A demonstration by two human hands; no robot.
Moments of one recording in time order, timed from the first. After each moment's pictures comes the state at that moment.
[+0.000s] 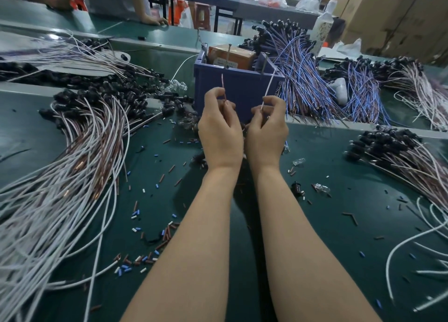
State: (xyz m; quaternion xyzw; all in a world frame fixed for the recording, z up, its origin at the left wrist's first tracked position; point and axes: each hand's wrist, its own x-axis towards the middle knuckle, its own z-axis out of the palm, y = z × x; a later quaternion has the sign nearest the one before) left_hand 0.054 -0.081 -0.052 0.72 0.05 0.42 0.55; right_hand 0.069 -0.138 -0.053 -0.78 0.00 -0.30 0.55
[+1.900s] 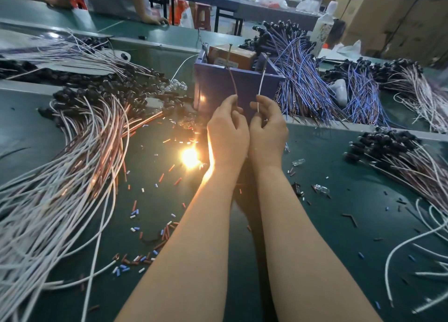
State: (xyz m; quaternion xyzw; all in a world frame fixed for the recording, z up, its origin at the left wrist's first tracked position) left_hand 0.059 -0.085 -0.054 0.76 0.05 0.30 0.57; right_hand 0.071 -0.143 -0.053 -0.79 0.00 -0.26 0.56
